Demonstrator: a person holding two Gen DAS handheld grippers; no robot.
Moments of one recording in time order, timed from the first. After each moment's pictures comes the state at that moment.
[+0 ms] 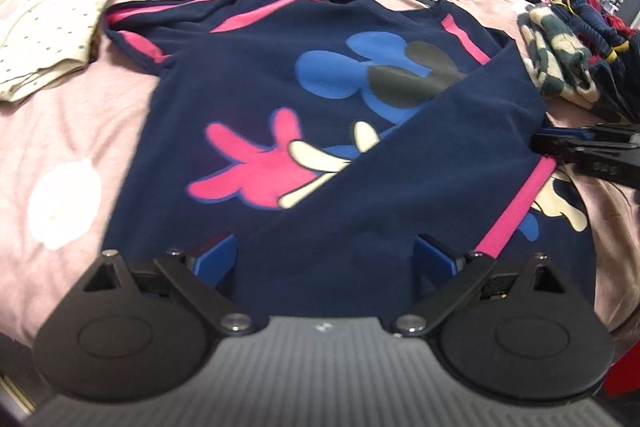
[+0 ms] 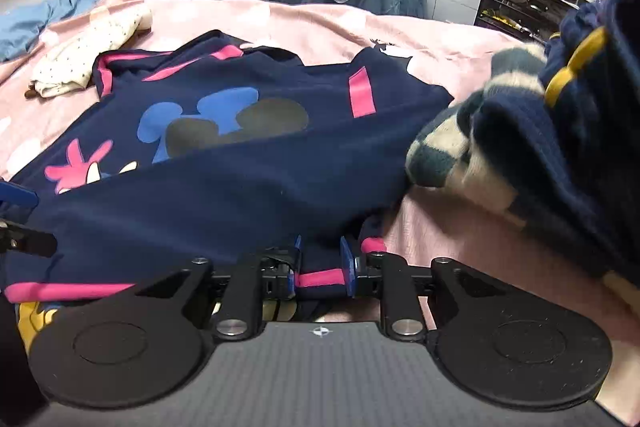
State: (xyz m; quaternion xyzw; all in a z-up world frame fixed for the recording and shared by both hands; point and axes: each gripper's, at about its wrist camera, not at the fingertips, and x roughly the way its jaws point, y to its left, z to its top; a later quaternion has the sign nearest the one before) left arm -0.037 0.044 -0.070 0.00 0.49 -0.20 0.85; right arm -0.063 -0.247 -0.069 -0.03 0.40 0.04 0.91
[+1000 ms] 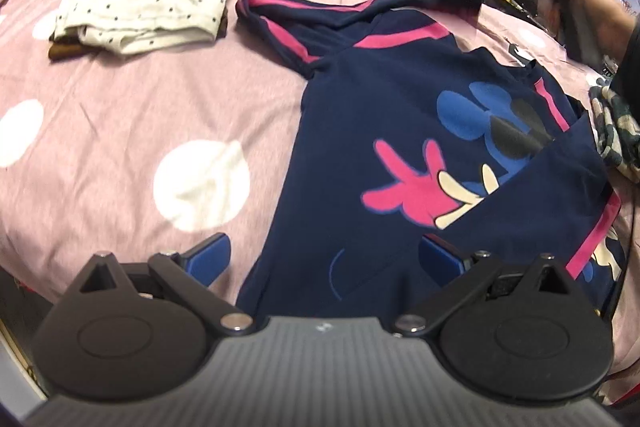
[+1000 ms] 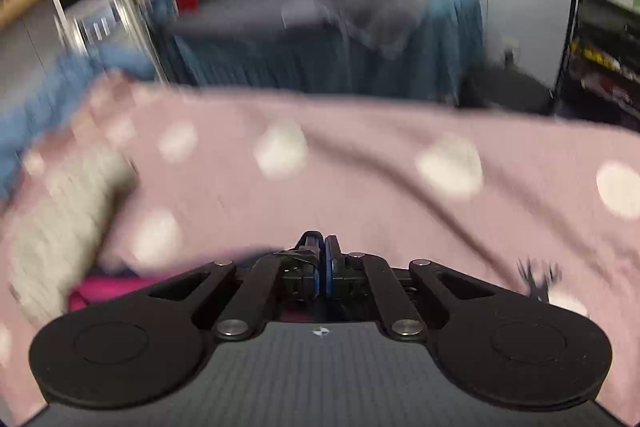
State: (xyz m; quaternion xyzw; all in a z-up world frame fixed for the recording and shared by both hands) left arm -0.021 0.136 -0.071 -0.07 0.49 -0.12 0.86; right arm 0.214 -0.200 -0.005 0.12 0.29 0.12 0.94
